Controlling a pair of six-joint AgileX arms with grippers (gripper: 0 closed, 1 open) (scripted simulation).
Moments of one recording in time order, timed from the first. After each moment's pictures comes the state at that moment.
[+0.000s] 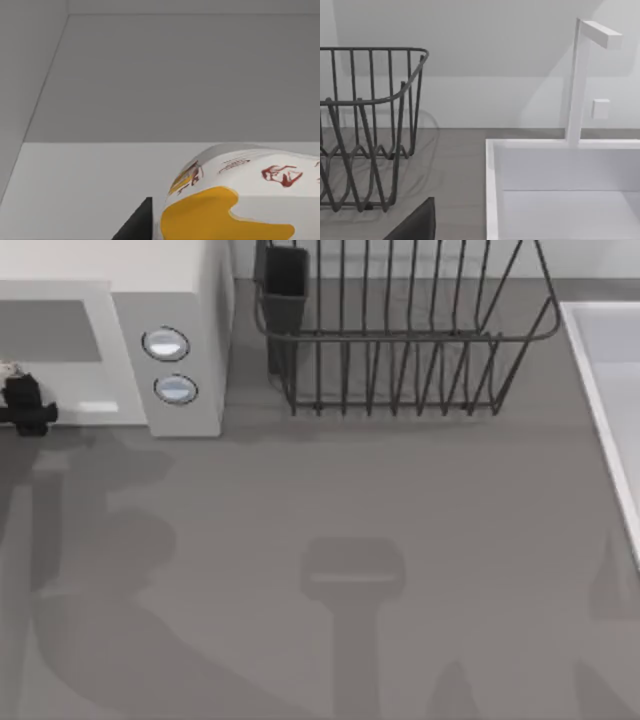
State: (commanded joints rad) left arm 0.19 2.05 0.80 0.87 0.22 0.09; right arm 0.00 0.00 0.00 0.00 0.00 0.00
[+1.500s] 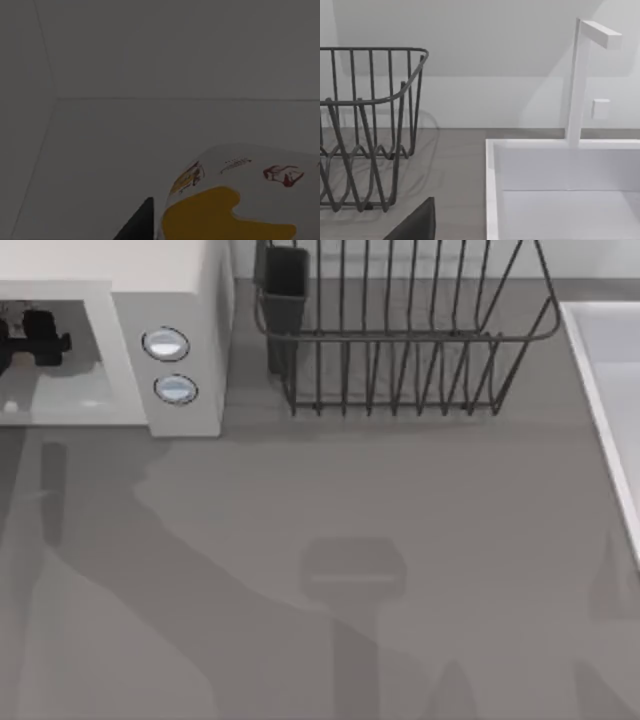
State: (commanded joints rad) left arm 0.13 2.48 1.54 0.60 0.16 0.07; right arm 0.00 0.00 0.00 0.00 0.00 0.00
